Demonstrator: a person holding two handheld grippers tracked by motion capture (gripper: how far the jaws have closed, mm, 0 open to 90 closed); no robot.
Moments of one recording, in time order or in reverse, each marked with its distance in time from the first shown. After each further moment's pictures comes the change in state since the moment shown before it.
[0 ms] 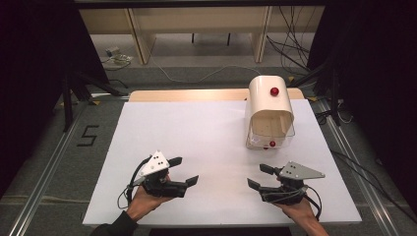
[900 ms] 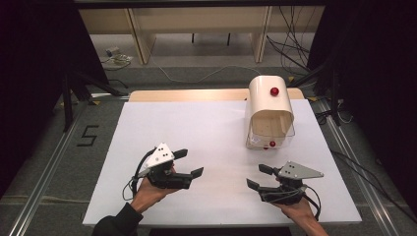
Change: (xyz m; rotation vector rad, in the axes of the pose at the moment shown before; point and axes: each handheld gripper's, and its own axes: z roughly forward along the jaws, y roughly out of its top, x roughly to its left) left arm 0.001 0.021 0.010 -0.034 -0.012 0.024; right arm 0.001 0.000 0.002 0.010 0.007 0.003
